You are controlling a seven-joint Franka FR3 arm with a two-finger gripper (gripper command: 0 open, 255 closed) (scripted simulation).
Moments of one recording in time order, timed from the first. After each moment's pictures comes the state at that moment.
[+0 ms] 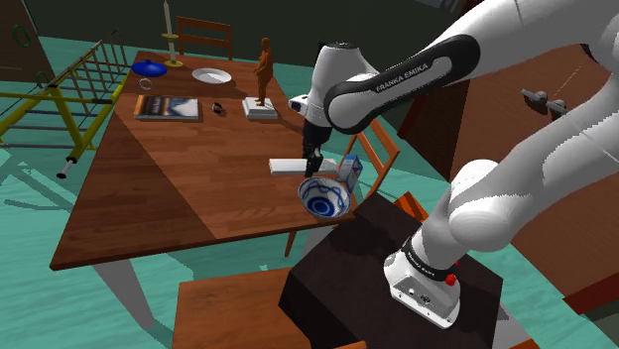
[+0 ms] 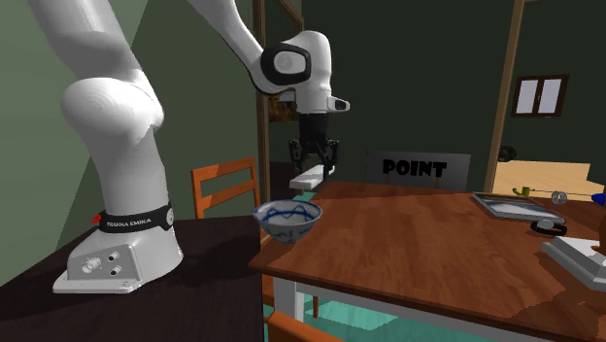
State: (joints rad) arm 0.14 -0.29 0.03 -2.67 -0.01 2.39 -0.70
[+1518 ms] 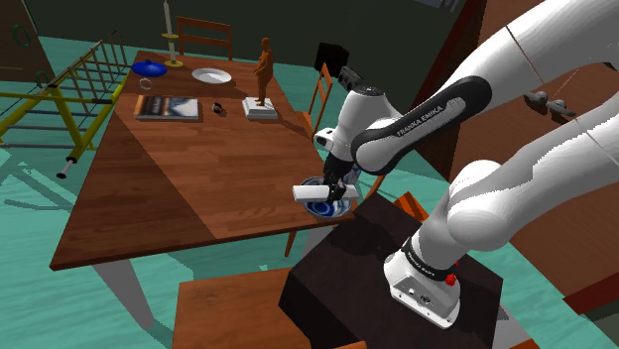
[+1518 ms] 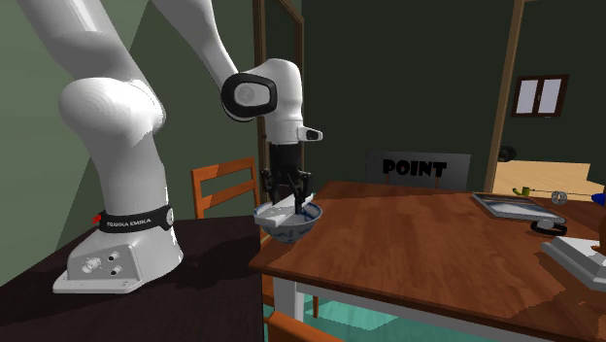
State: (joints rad) arm 0.10 -0.36 -0.01 -2.97 -0.04 2.63 -0.75
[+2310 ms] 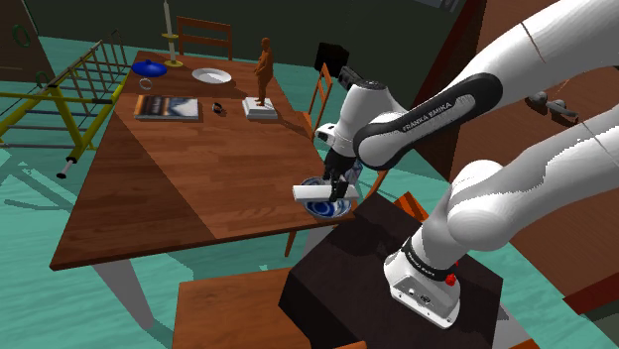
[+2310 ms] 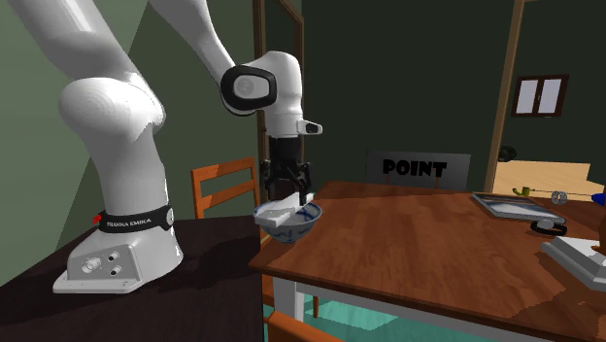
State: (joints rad) arm 0.10 -0.42 -0.01 -2.97 -0.03 2.57 -0.75
